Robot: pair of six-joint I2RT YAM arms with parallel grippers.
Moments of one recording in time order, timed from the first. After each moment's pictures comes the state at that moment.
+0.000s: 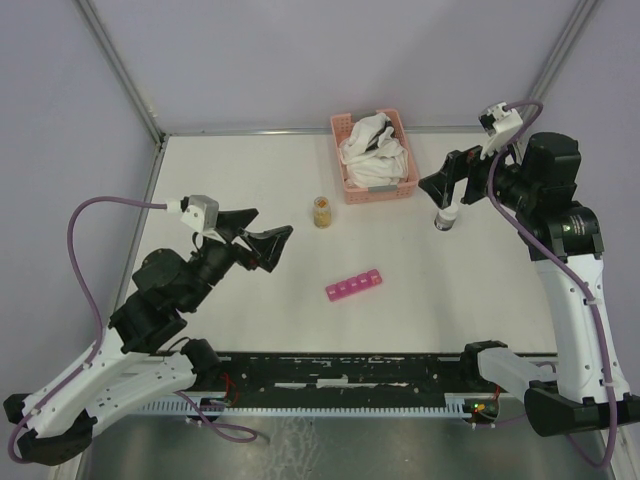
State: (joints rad) left arm -0.88 0.59 0.87 -0.16 -0.25 -0.26; right arm 0.10 1.08 1.47 -0.71 -0.50 0.02
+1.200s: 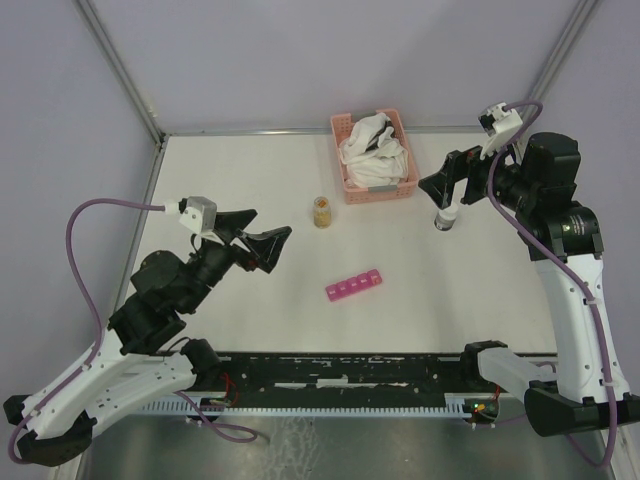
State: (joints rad) left arm -0.88 0.58 0.86 -0.16 -0.26 -0.26; right arm 0.10 1.08 1.47 -0.71 -0.49 0.02
